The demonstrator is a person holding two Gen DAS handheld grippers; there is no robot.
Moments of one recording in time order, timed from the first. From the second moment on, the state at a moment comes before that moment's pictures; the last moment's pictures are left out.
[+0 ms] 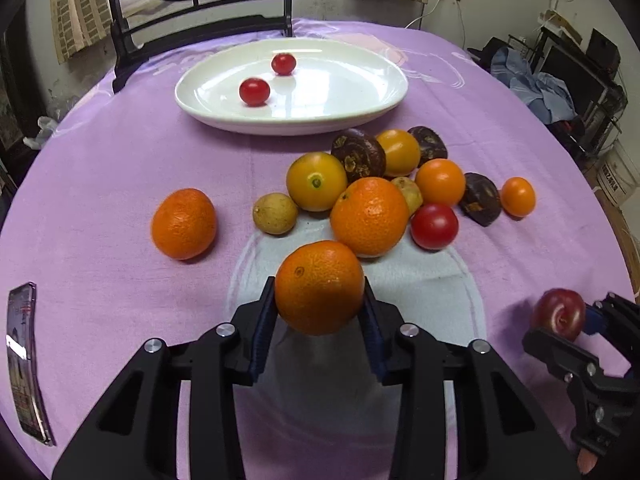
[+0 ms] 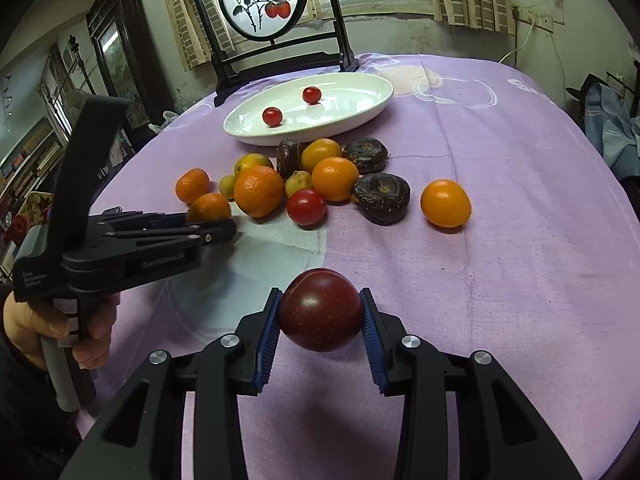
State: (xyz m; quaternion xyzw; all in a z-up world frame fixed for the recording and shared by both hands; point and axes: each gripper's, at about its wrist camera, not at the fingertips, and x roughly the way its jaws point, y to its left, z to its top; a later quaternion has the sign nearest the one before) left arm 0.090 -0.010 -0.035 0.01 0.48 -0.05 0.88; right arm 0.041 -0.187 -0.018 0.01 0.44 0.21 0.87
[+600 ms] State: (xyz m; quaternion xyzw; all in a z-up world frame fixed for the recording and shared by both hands) left arm 0.160 0.017 0.057 0.01 0.41 -0.04 0.91; right arm 0.131 -0.130 0.057 -0.05 0.37 0.24 0.90
